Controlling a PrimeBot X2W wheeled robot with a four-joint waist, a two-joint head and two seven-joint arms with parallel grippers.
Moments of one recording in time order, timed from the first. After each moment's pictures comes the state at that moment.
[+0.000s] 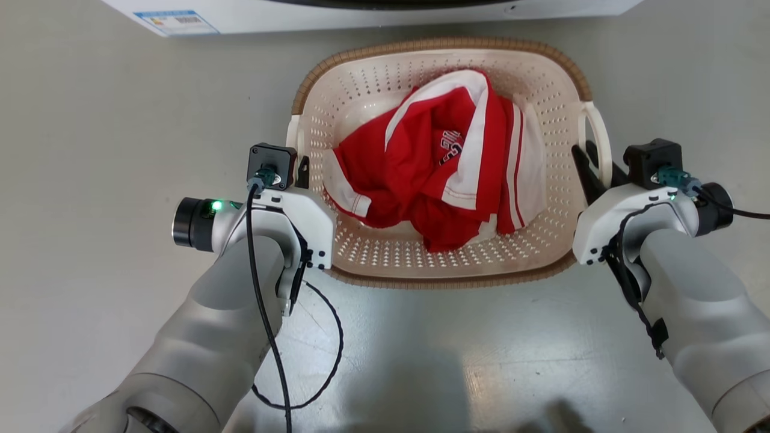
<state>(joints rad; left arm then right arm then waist) -0.93 0.05 -0.91 1.10 -0.80 0.17 -0.25 -0.87 -0.21 0.53 1.09 0.44 0.11 -0.25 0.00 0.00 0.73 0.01</state>
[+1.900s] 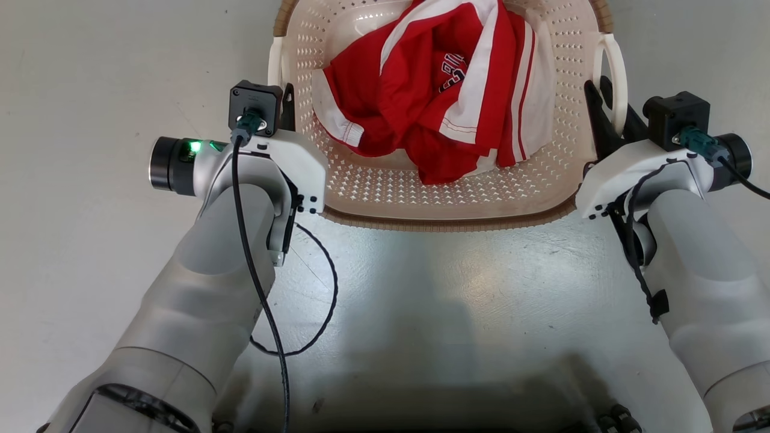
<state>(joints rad) -1.00 0.05 -0.62 1.03 -0.48 0.18 -0.25 -0.87 -0.17 0.23 0.92 0.18 0.11 -0.25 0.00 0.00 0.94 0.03</state>
